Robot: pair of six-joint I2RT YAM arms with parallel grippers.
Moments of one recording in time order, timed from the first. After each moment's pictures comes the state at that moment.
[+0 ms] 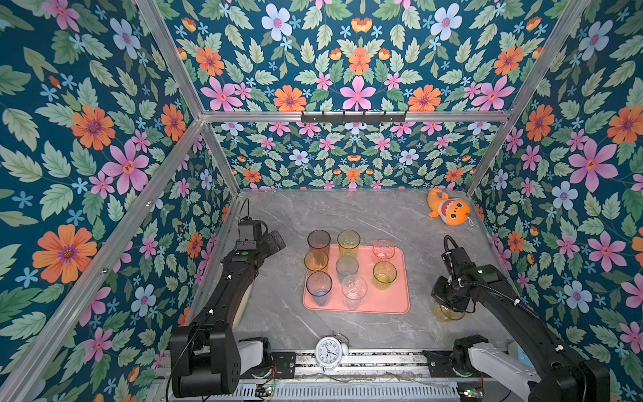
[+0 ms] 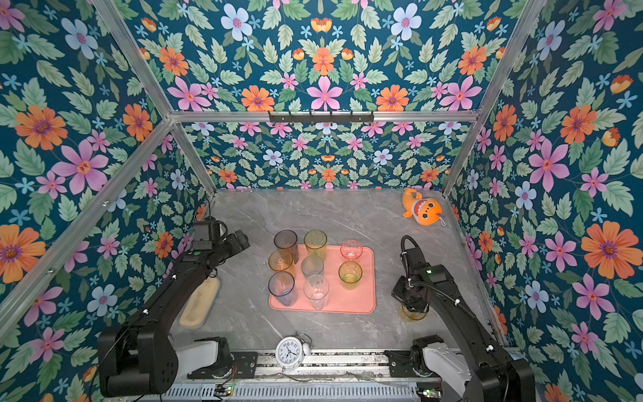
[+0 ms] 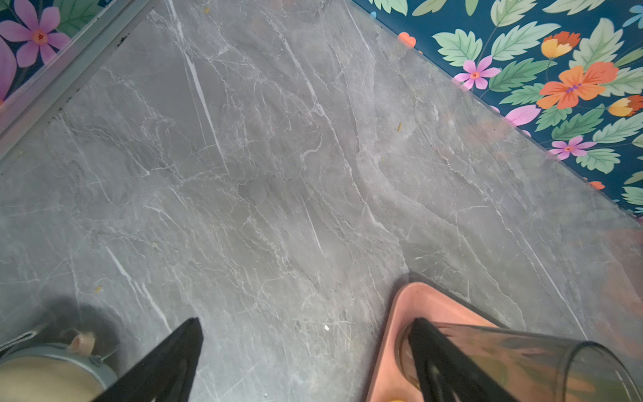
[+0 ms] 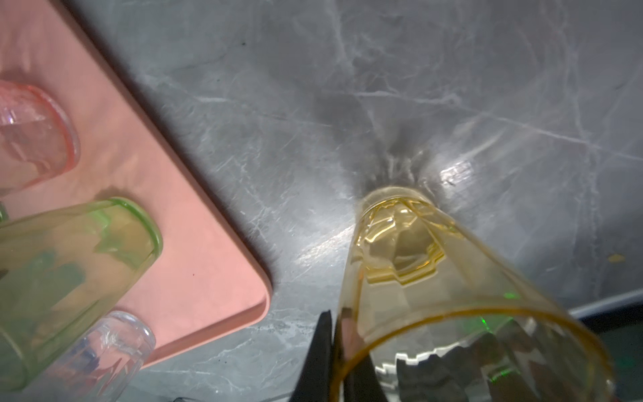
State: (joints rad) left arm -0.02 1.23 0.83 -0.37 0.00 -0.47; right arm 0.23 1.02 0.75 -1.09 -0.08 0.83
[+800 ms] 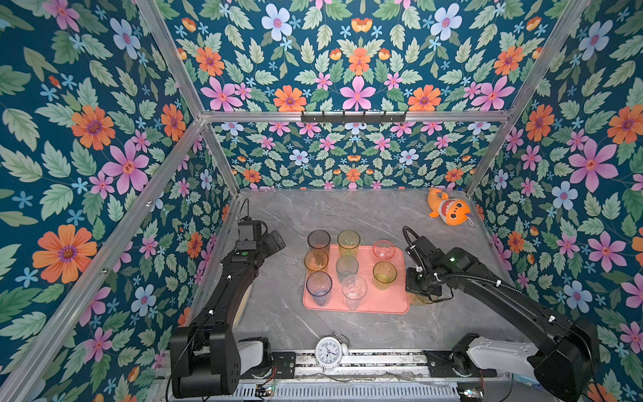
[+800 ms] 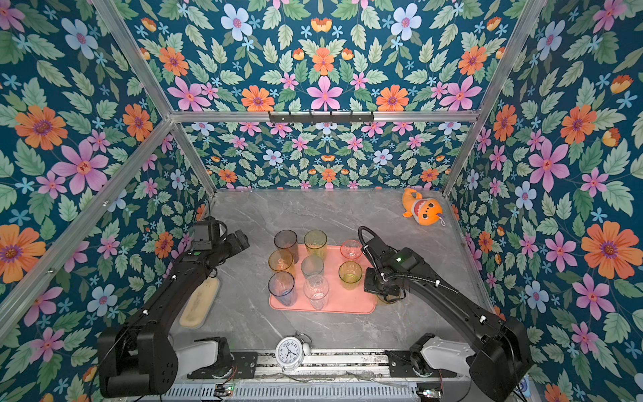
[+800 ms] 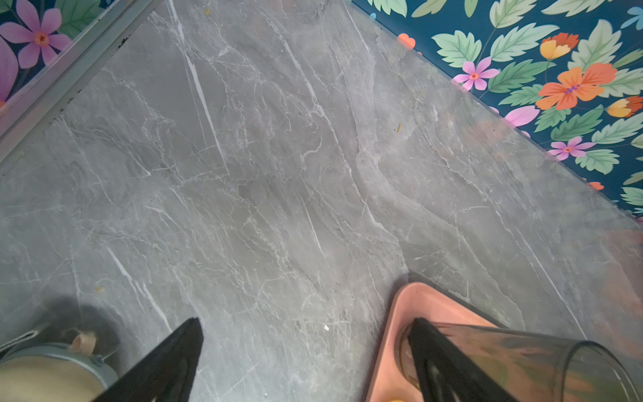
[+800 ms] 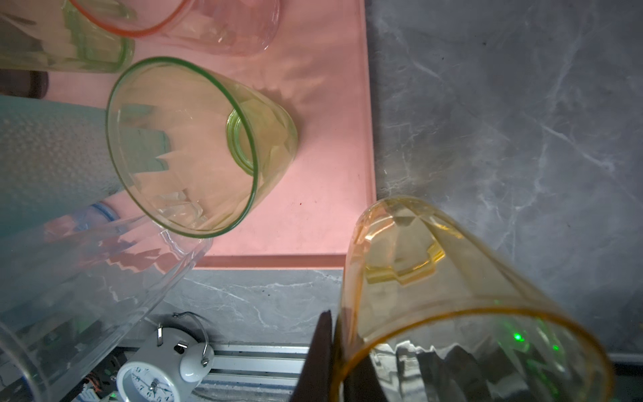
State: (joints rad) left arm -0.02 1.23 0.83 -0.38 0.00 -0.47; right arm 0.63 1.21 1.00 -1.11 -0.03 0.81
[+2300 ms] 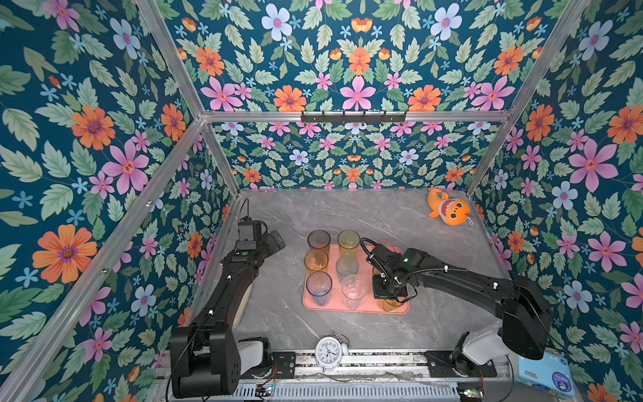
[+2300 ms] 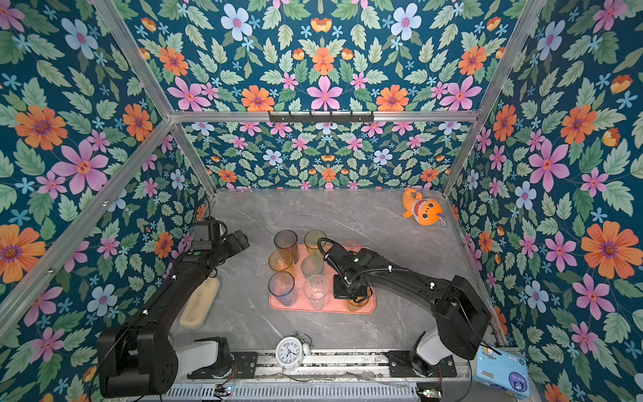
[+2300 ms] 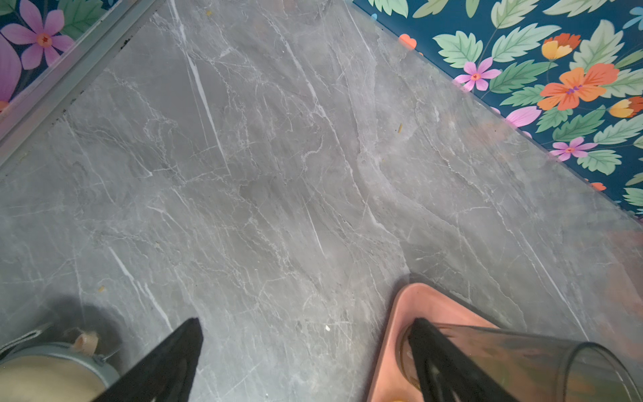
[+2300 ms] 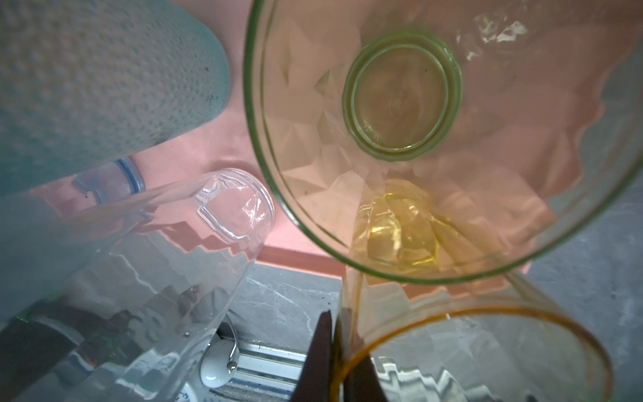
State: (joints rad) left arm -0.02 1.23 0.83 -0.38 -0.01 -0.47; right arm 0.86 1.52 1.10 -0.95 -0.07 0.86
